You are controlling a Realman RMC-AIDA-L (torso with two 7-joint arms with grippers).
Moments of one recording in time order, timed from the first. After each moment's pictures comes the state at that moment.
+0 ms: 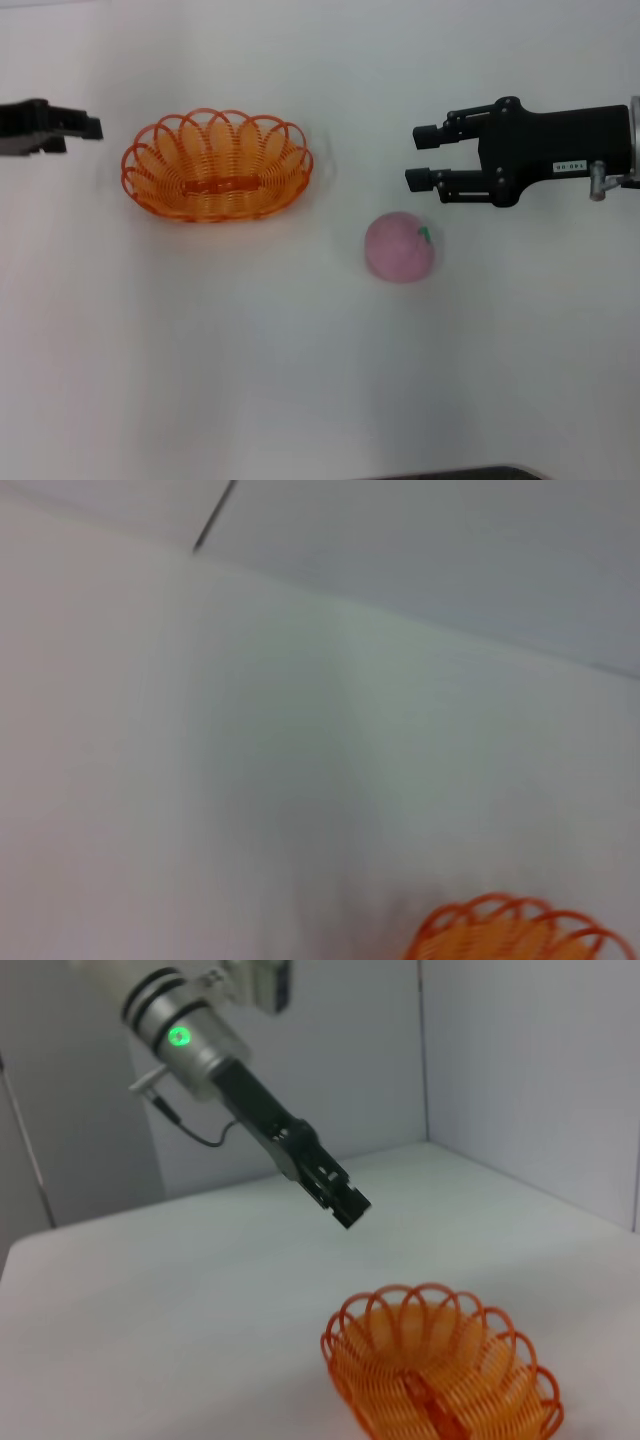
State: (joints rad) left arm -0.58 -2.13 0.67 1.17 2.52 1.50 -2.60; right arm 0.57 2.07 -0.59 -0.71 -2.16 -1.67 1.28
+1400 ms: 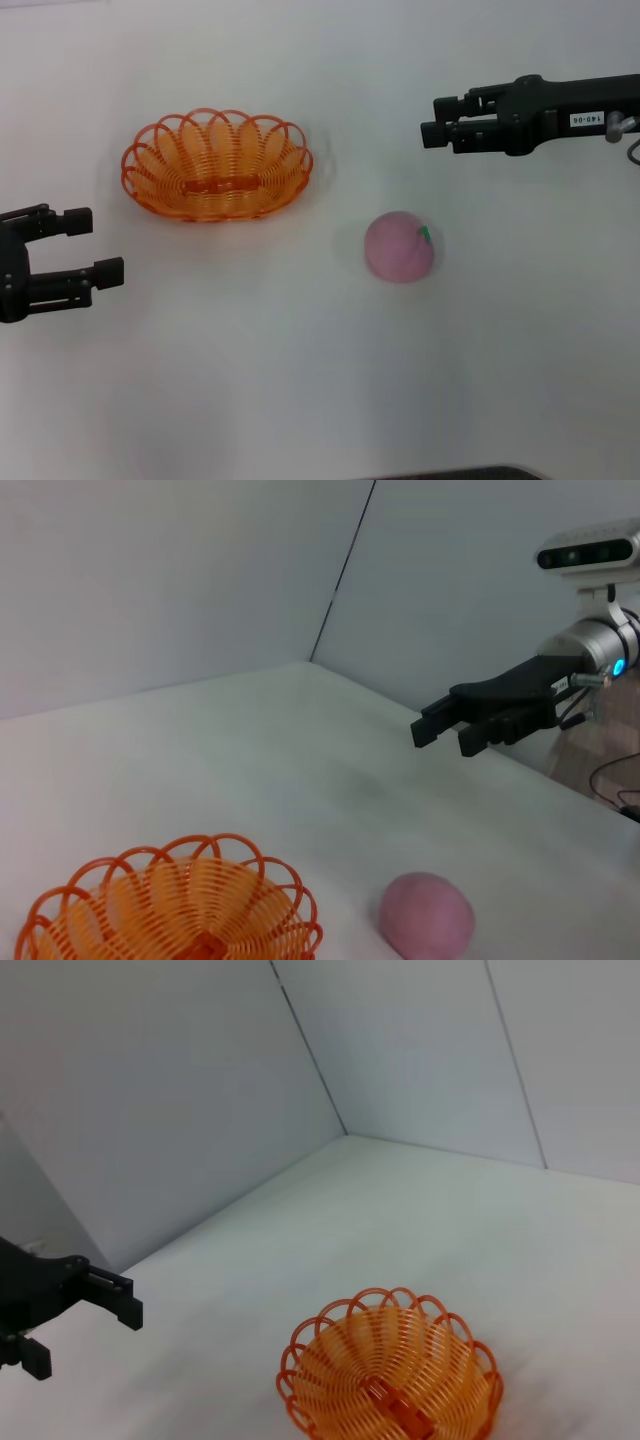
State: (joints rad) left arm -0.28 -2.12 0.58 1.09 2.08 1.90 -1.60; right arm 0.59 2.02 -0.61 -0.71 -2.13 -1.65 1.66
